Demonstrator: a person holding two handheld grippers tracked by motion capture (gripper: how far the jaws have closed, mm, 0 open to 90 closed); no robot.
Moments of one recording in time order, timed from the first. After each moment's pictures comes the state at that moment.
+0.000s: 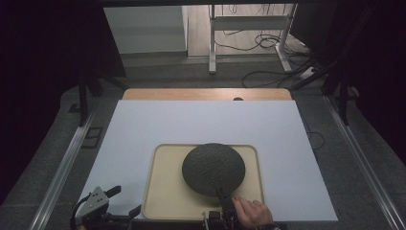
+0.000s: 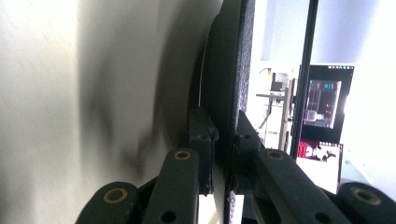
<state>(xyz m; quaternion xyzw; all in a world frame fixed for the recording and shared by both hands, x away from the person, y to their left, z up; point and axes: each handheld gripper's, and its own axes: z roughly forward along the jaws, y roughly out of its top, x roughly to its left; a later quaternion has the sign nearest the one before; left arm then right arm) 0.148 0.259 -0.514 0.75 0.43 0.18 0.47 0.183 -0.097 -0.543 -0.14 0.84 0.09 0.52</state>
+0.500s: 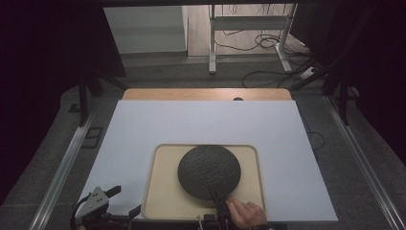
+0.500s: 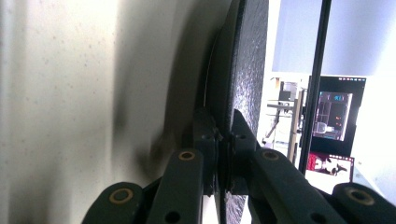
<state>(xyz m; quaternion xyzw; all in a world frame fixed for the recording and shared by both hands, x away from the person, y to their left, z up) 0.148 0.259 -0.514 0.75 0.43 0.18 0.47 0.179 -0.086 -0.551 -0.15 0.85 0.09 0.50</state>
